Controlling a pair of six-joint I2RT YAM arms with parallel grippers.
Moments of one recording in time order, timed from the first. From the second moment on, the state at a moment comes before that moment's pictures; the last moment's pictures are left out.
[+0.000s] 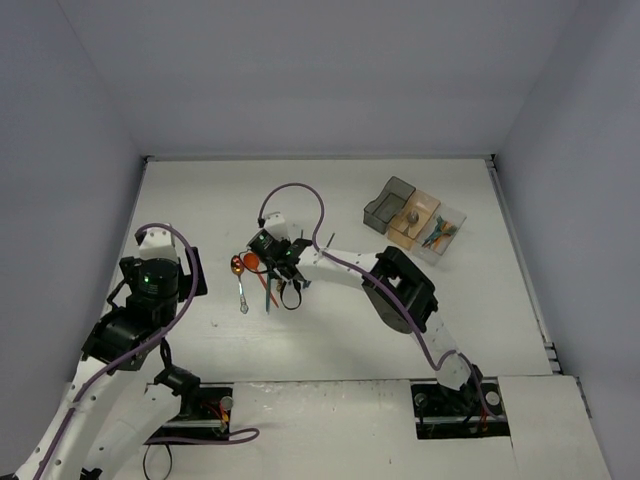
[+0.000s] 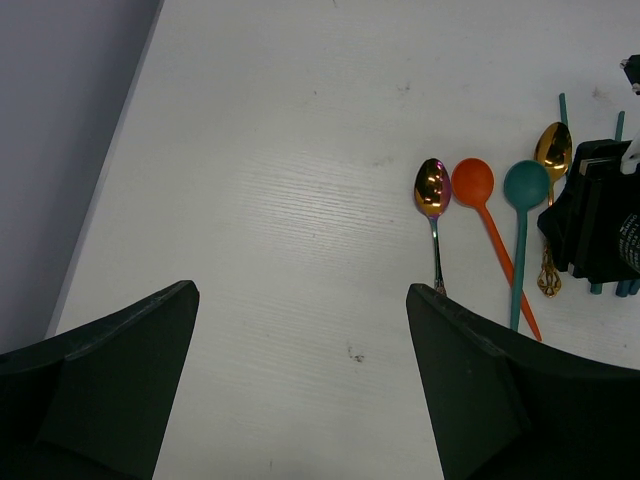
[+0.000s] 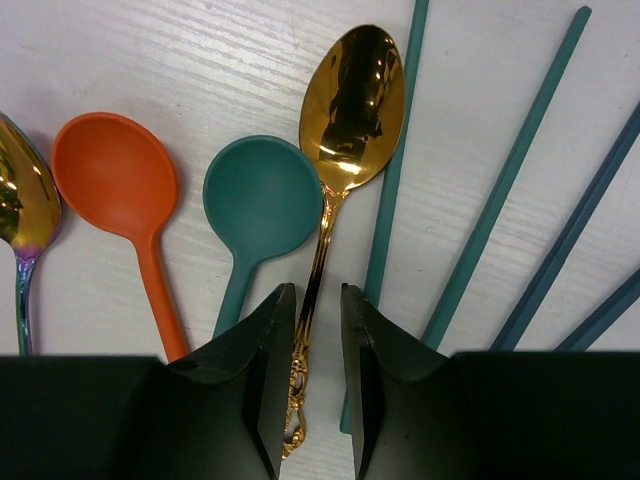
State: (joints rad) left arm -0.42 0.61 0.86 -0.83 -0.56 -0.29; right arm 0.98 2.24 1.66 -0.38 0.41 0.53
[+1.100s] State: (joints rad) left arm -0.41 0.63 0.86 -0.83 -0.56 -0.30; right arm 0.83 2.01 1.53 -0.38 0.47 0.49
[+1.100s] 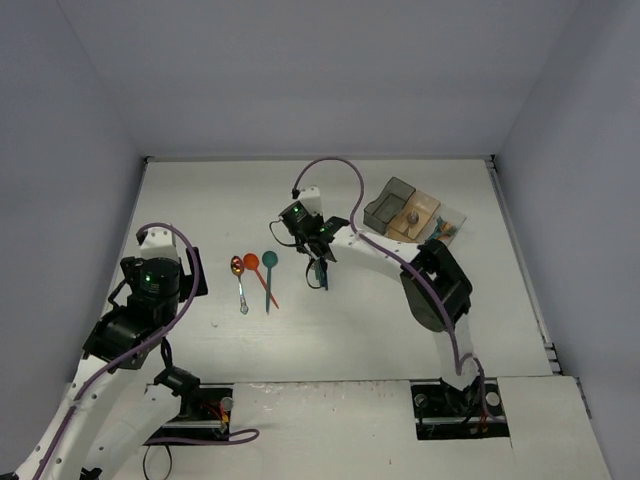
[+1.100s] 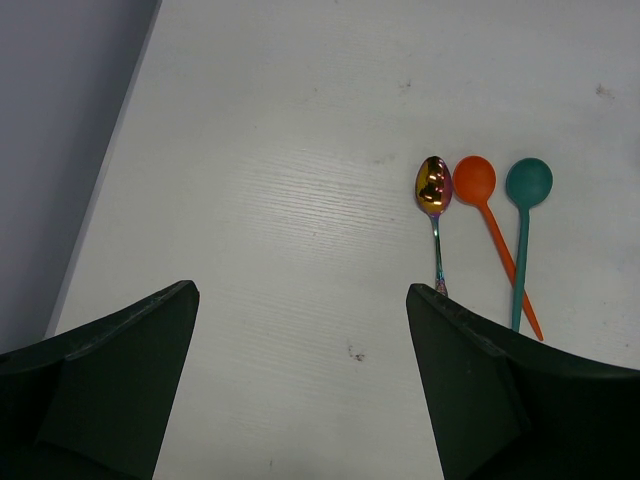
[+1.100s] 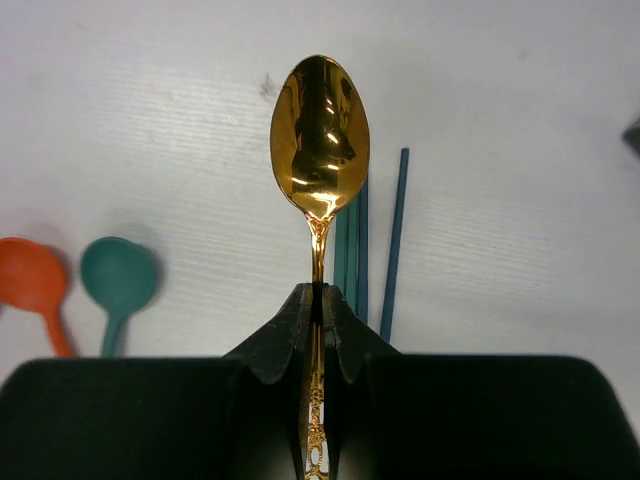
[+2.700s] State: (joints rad) left arm -0.41 0.78 0.86 -0.83 -0.43 -0.33; right arm 0.14 1.89 1.41 -0.43 0.16 0.61
